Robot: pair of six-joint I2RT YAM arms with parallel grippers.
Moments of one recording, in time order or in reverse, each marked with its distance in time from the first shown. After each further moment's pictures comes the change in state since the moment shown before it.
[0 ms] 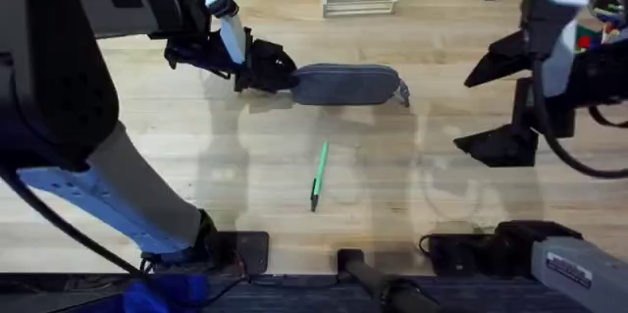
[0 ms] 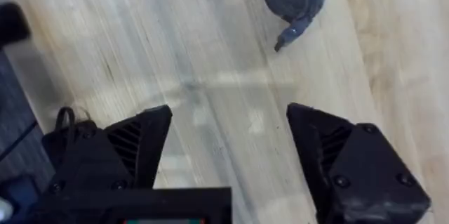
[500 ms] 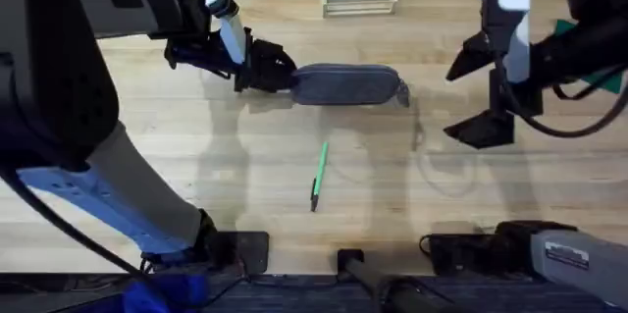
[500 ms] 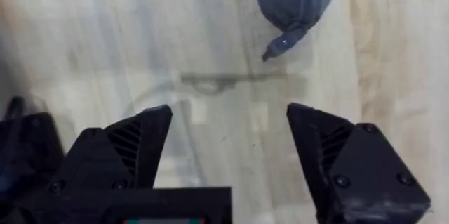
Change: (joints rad) left arm 0.000 0.000 0.000 0.000 0.000 0.000; right arm 0.000 0.193 -0.002 0.116 0.000 -0.133
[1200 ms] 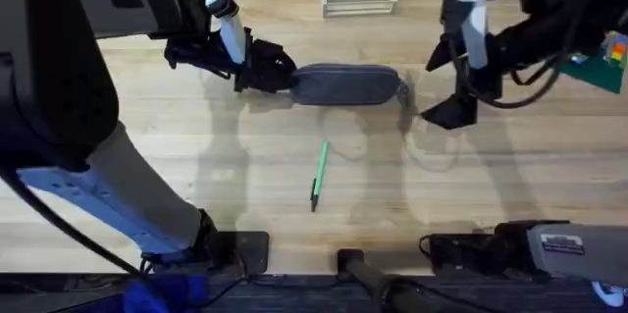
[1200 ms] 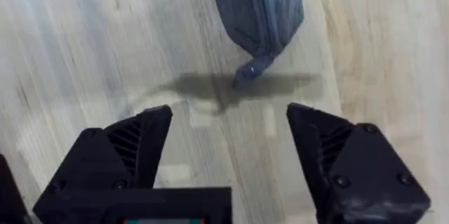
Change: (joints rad) left arm 0.000 0.000 0.000 0.000 0.000 0.000; right arm 0.059 0.170 0.000 0.207 0.000 0.107
